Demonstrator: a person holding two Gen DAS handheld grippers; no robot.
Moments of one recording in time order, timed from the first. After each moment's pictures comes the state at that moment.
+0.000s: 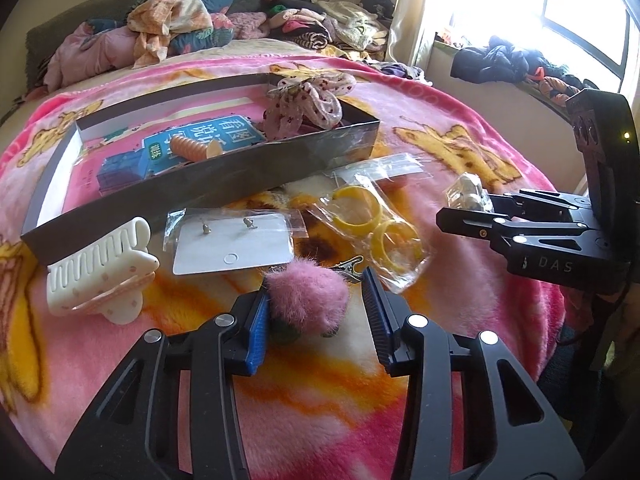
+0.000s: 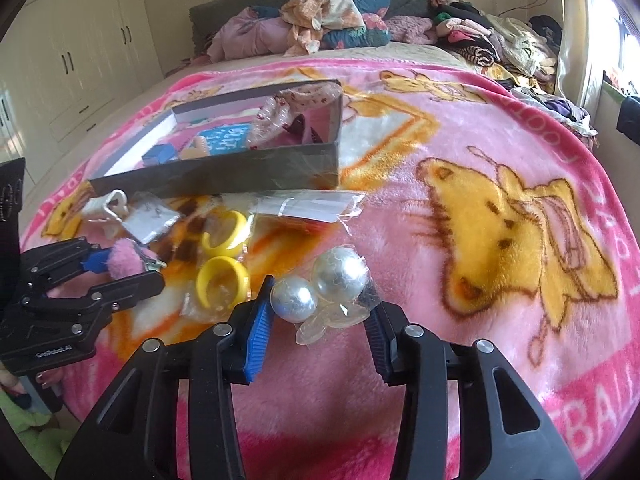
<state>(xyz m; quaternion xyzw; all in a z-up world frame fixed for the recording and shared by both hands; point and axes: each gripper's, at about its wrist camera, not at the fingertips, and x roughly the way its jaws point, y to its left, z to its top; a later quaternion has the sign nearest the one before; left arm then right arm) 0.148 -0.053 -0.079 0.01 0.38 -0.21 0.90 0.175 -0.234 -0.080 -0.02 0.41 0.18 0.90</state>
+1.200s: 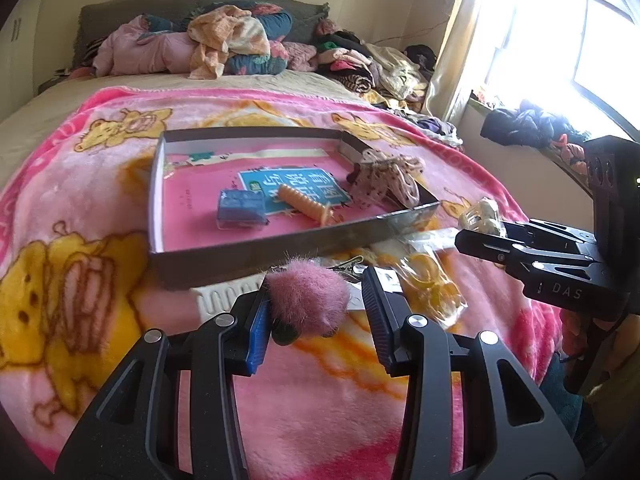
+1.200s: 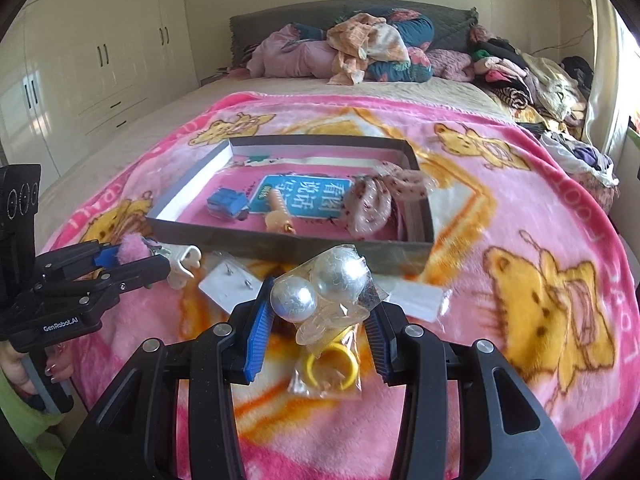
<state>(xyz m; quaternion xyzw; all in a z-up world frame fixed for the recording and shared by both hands) 0.144 0.032 -0.036 -0.07 0.34 -0.15 0.93 0.184 -0.163 -0.025 -0.05 0.37 0.23 0.90</state>
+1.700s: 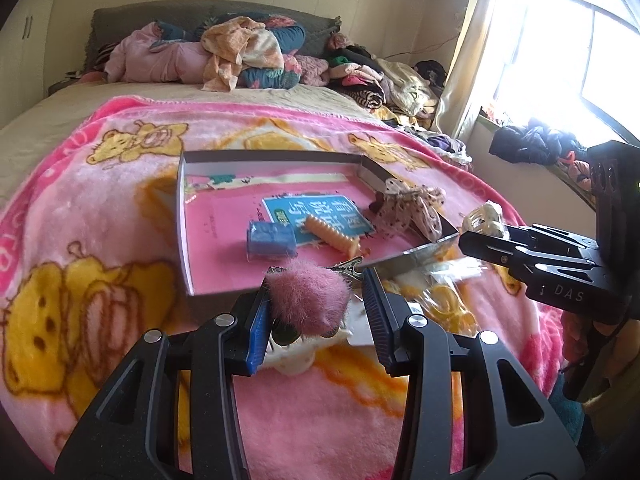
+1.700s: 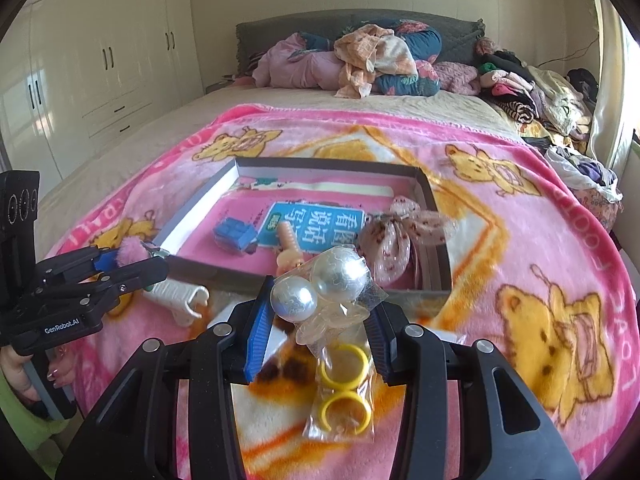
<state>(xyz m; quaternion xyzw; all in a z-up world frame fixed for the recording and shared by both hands) 0.162 0.054 -0.025 -0.08 0.31 -0.13 0.94 0.208 -0.142 -0.010 -0.05 0.35 0.23 0.91</state>
